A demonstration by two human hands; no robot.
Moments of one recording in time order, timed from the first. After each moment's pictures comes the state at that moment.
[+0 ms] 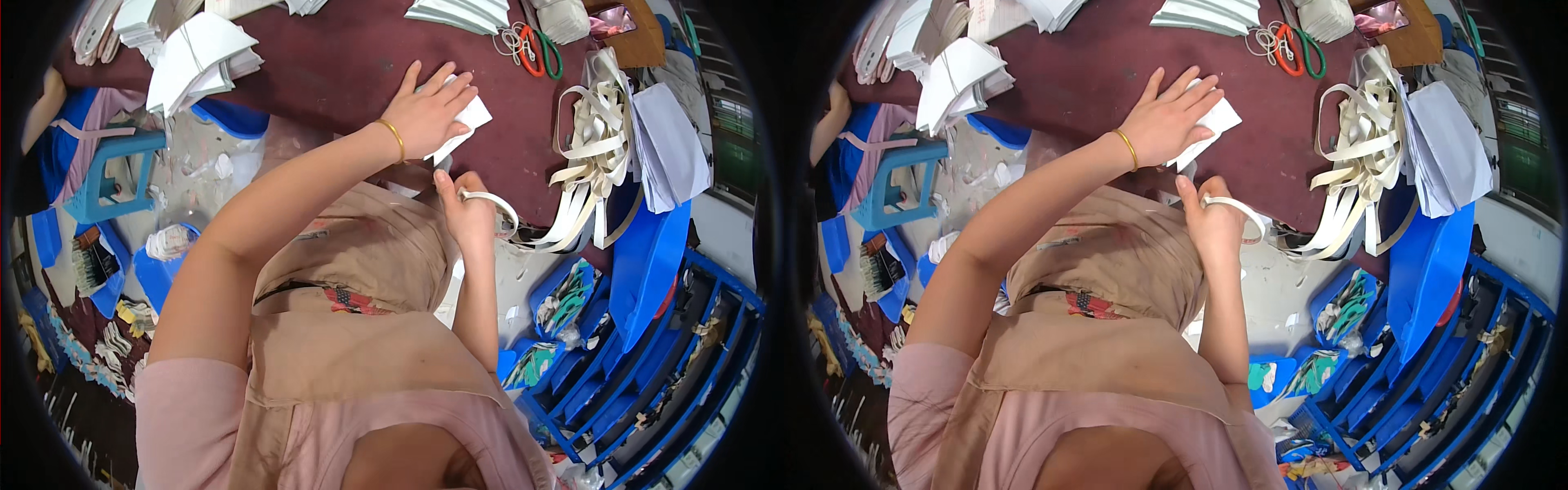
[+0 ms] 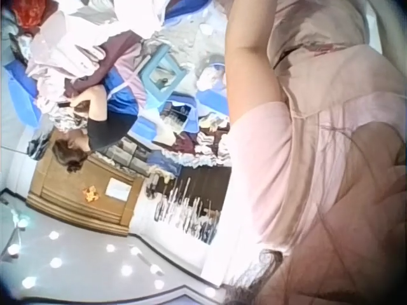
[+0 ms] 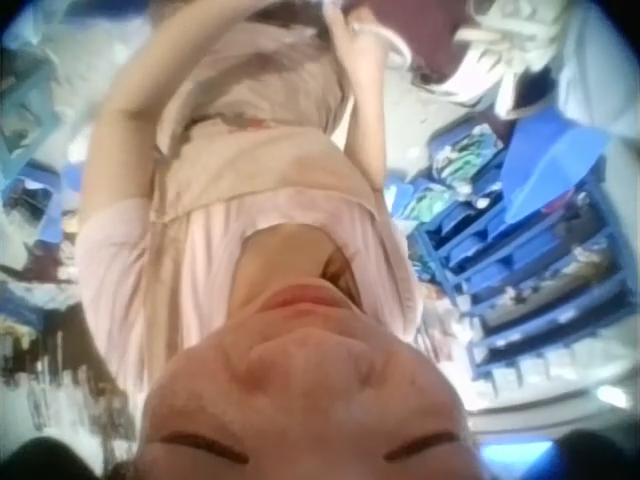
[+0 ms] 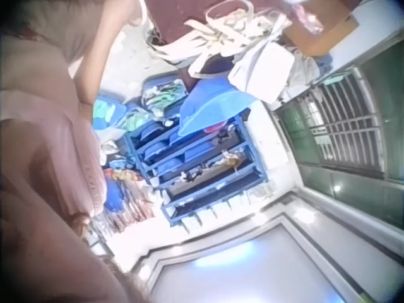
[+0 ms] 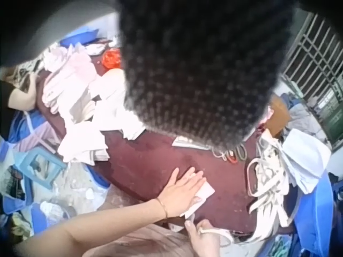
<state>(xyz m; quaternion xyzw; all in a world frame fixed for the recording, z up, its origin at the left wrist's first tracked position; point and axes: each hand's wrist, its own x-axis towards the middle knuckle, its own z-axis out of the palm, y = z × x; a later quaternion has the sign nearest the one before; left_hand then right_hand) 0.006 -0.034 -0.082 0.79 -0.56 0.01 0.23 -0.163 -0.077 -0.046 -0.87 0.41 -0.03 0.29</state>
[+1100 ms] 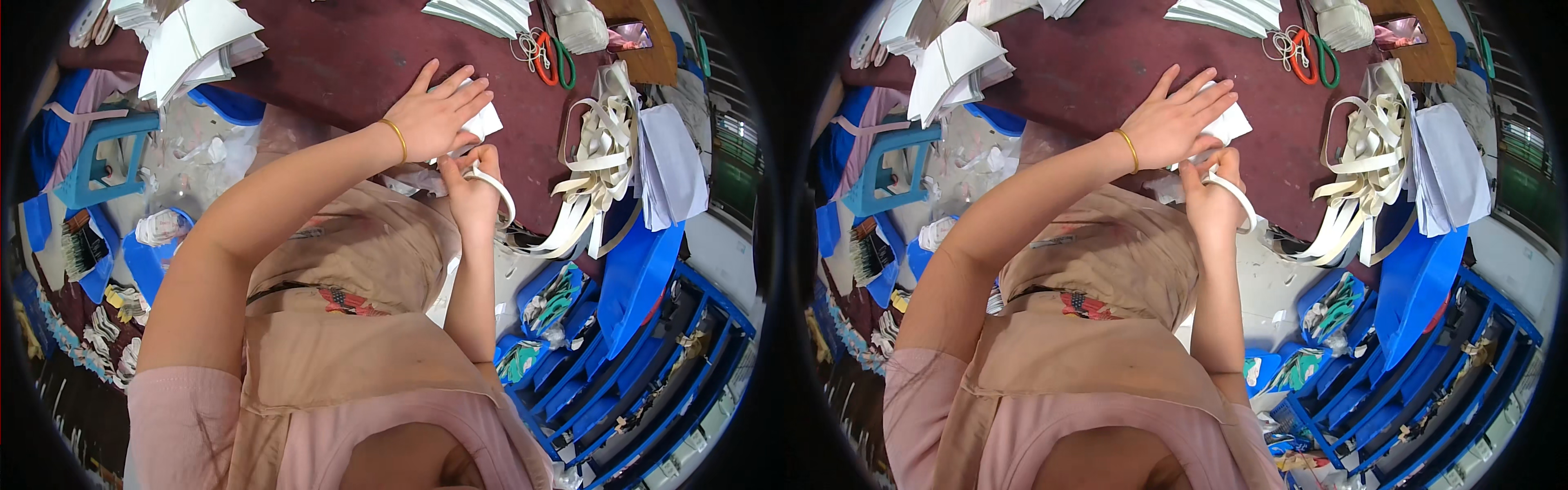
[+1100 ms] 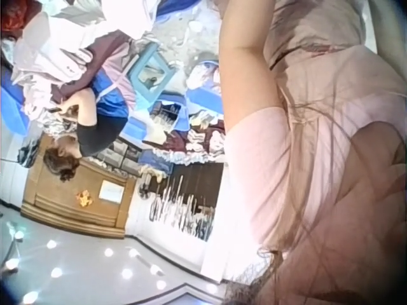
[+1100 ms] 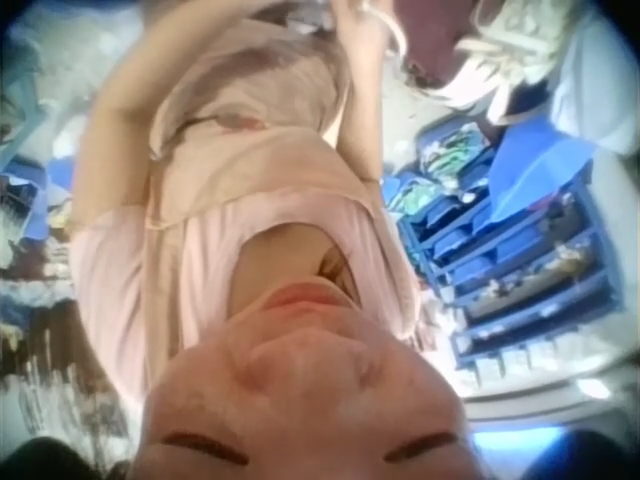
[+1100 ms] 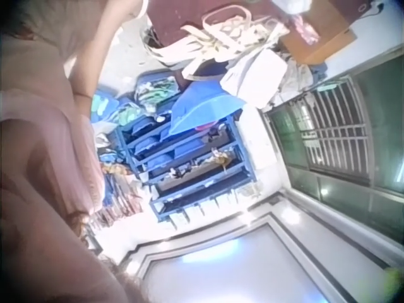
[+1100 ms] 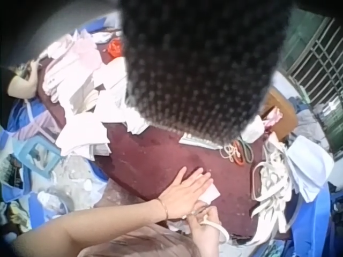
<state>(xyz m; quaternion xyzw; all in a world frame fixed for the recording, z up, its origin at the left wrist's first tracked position) 0.014 -0.028 -0.084 0.78 -0.58 0.02 0.25 -0.119 -0.083 -0.047 -0.81 0.39 -0.10 0.42</state>
